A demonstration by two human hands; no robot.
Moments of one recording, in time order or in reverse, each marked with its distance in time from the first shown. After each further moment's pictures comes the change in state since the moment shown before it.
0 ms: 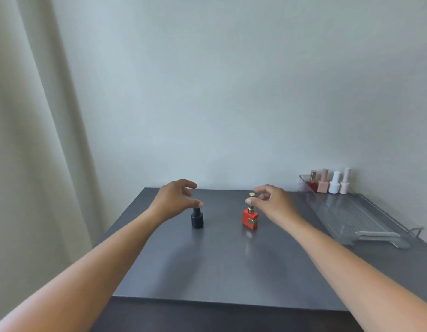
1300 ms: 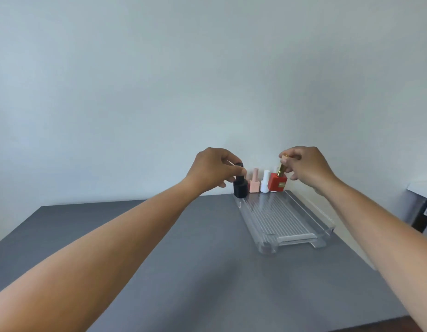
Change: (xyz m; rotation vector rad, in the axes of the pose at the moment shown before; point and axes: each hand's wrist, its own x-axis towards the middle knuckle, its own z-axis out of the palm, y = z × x) left_hand 0.073 0.219 0.162 -0.333 -0.228 0.321; right_hand 0.060 0.063 -0.233 -0.064 0.286 0.072
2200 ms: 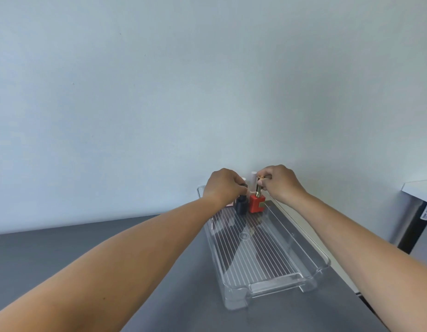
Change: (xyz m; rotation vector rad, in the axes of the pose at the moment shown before) left_hand 0.146 -0.059 0.152 0.182 -0.032 -0.100; right_hand 0.105 0.119 0.027 -0.279 -0.088 0.036
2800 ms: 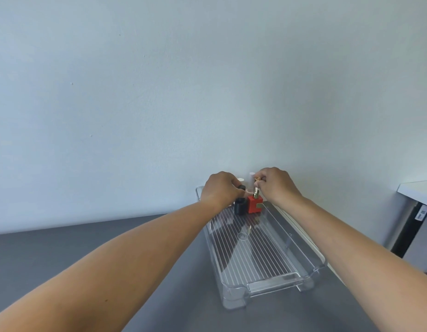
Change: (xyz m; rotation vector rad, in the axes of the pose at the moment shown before) left_hand -0.004 -0.003 0.002 0.037 -0.001 -0.014; right_hand -0.002 -0.001 0.009 -0.122 0.042 -0.050
